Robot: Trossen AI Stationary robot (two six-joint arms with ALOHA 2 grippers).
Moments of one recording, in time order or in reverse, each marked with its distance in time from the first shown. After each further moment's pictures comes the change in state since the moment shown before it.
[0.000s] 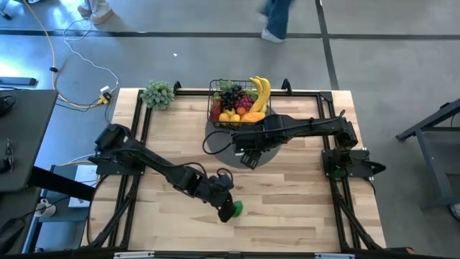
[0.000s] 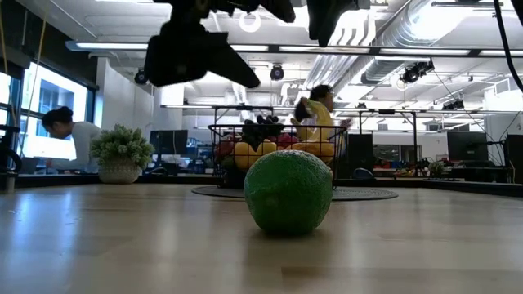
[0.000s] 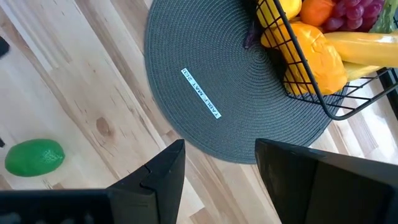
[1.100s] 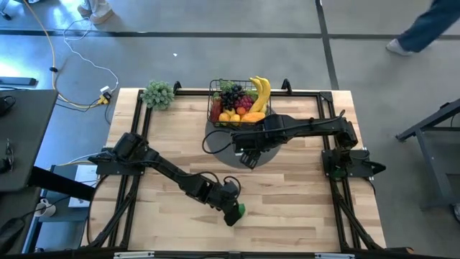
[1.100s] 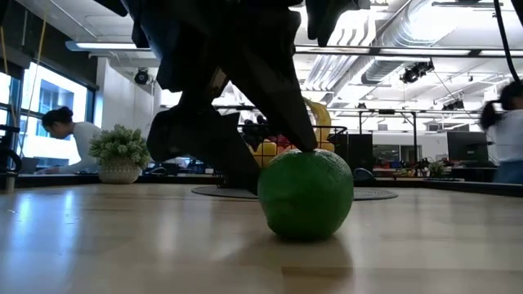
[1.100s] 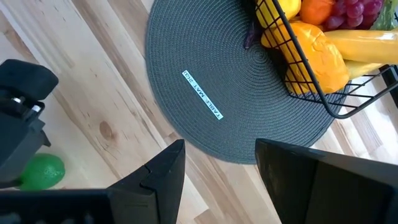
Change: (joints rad) left arm 0.009 0.205 0.001 0.115 0.043 -0.019; right arm 0.000 0.000 0.000 0.006 0.000 0.024
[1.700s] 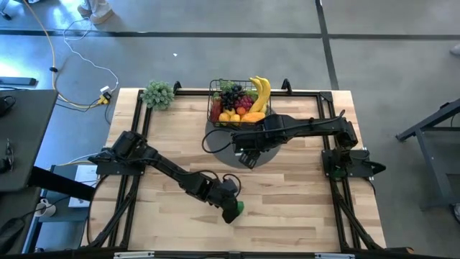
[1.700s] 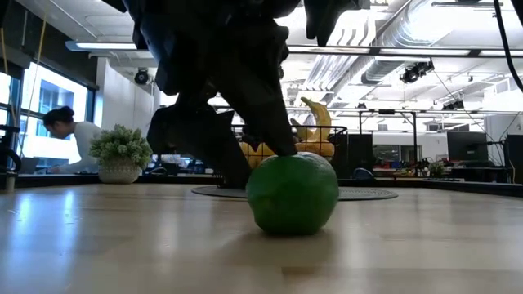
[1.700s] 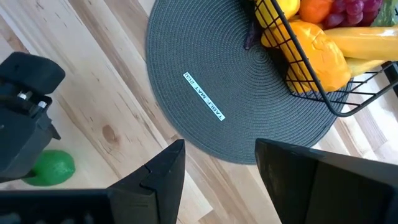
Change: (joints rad) left arm 0.020 -0.002 -0.004 -0.097 -0.024 0.053; right arm 0.000 0.000 0.000 0.006 0.000 0.026
